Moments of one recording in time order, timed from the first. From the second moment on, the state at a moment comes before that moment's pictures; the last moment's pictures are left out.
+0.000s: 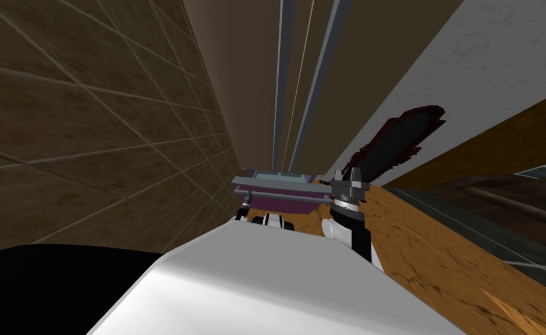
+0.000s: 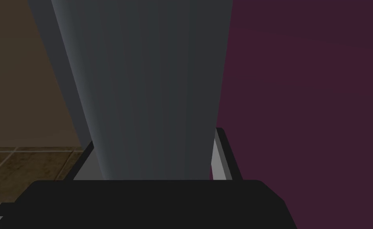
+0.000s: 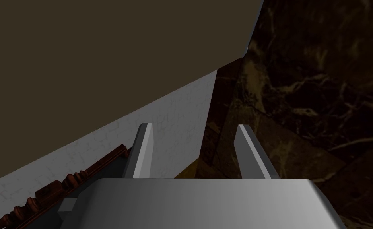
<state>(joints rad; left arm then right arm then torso) 0.04 0.09 0.01 -0.79 0.04 -0.81 0.06 0.46 -0.03 -0.07 -2.33 -0.06 -0.43 -0.16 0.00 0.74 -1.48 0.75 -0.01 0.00</state>
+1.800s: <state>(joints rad) -0.10 0.15 0.02 -0.86 0.06 -0.56 0.11 0.46 -0.03 -0.07 -2.33 -0.06 -0.43 -0.16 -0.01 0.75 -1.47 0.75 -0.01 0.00</state>
